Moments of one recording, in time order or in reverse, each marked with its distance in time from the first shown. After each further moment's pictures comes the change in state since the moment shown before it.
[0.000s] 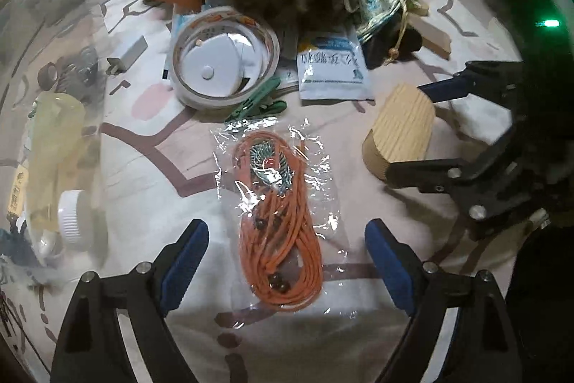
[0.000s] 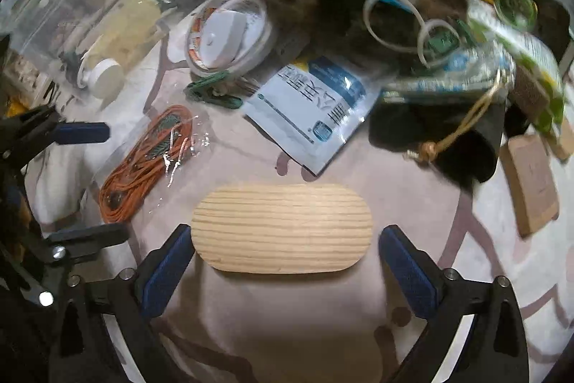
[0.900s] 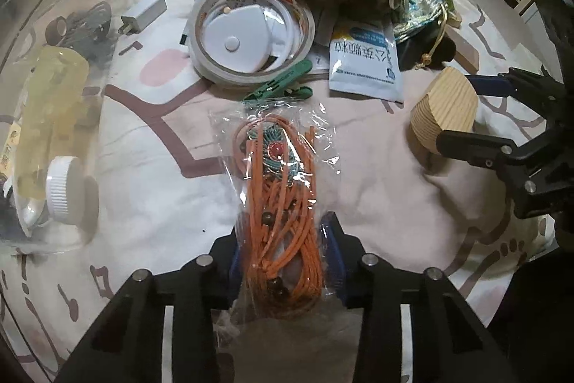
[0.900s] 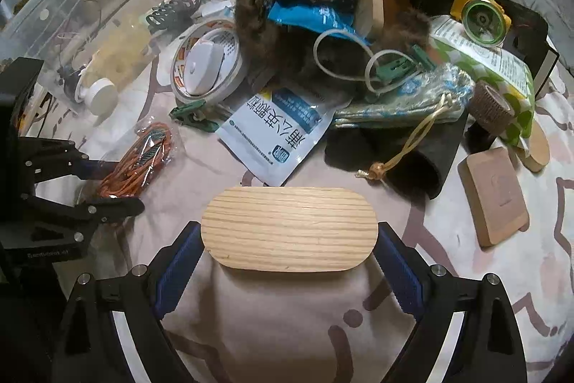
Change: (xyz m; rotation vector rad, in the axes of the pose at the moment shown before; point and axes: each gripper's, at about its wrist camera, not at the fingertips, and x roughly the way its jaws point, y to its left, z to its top) left arm 0.003 0.016 0.000 -0.141 0.061 -0.019; right arm -0.018 -0.017 0.008 0.033 -0.045 -0.050
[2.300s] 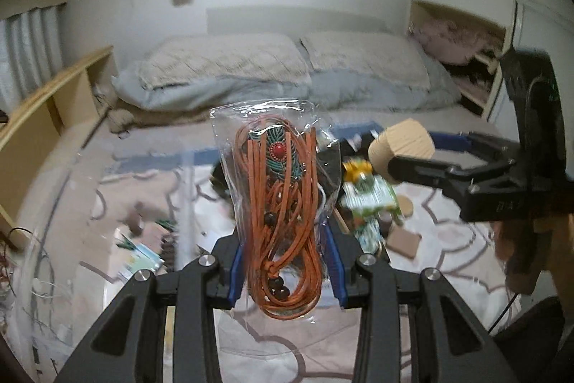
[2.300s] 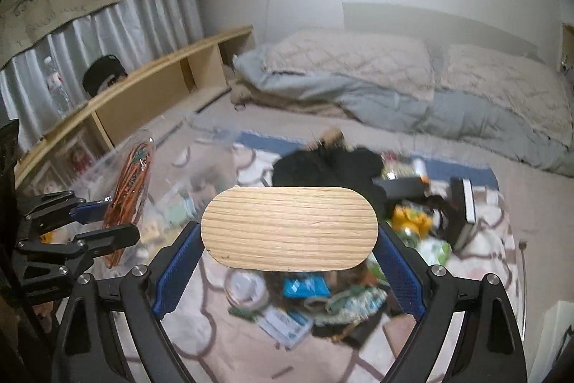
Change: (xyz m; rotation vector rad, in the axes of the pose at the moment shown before) left arm -0.242 0.014 0.078 0.027 -0.625 0.026; right arm -0.200 0.024 0.113 0.058 -0.536 -0.009
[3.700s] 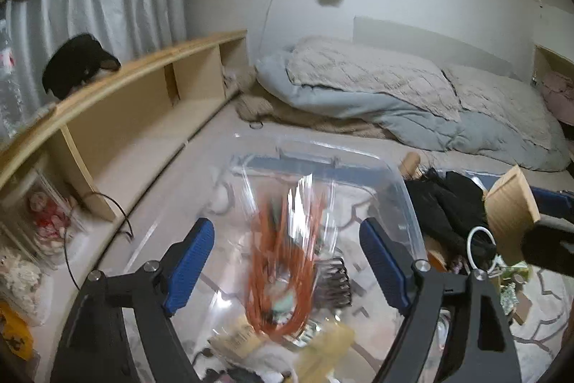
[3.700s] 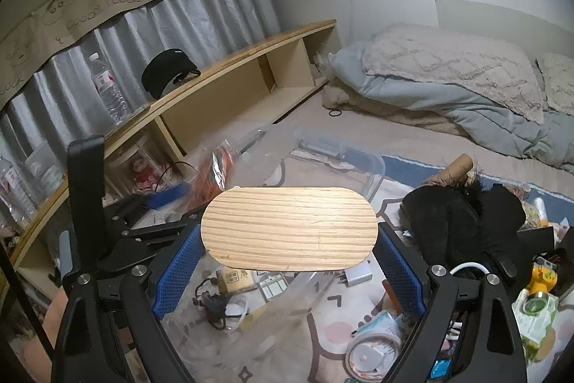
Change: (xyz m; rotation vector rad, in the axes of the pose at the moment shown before) left arm 0.038 0.169 -0.012 -0.217 -0.055 0.416; right arm 0.098 0.120 0.052 -0.023 0.047 0.268
